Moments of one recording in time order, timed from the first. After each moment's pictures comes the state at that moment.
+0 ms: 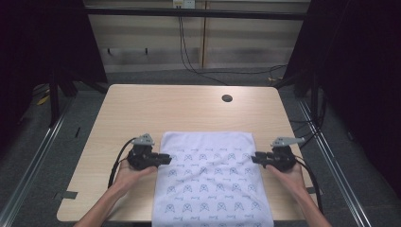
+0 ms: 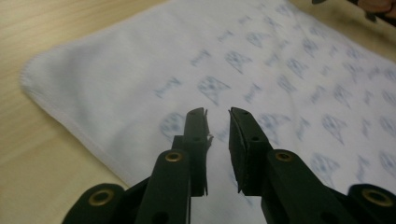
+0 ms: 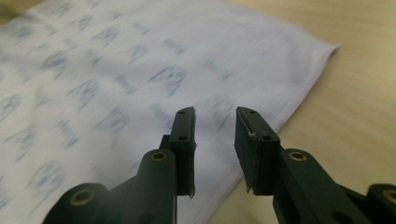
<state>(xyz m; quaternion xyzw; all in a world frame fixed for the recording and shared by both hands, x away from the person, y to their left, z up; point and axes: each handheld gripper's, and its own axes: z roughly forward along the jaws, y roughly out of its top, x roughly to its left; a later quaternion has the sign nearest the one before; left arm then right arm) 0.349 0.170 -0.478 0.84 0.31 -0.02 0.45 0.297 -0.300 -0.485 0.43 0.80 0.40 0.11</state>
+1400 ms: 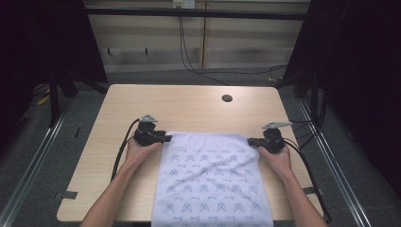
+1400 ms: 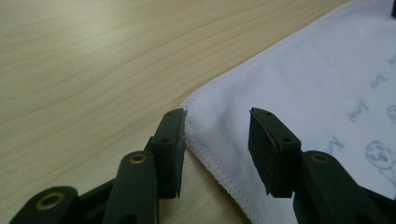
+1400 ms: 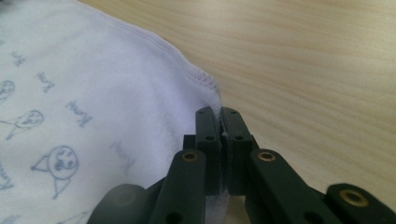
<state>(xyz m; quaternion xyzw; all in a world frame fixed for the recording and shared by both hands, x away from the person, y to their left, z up) 0.429 0.162 -0.507 0.83 0.36 0.05 0.42 0.363 -0.297 -0.505 0.48 0.78 0.39 0.13</state>
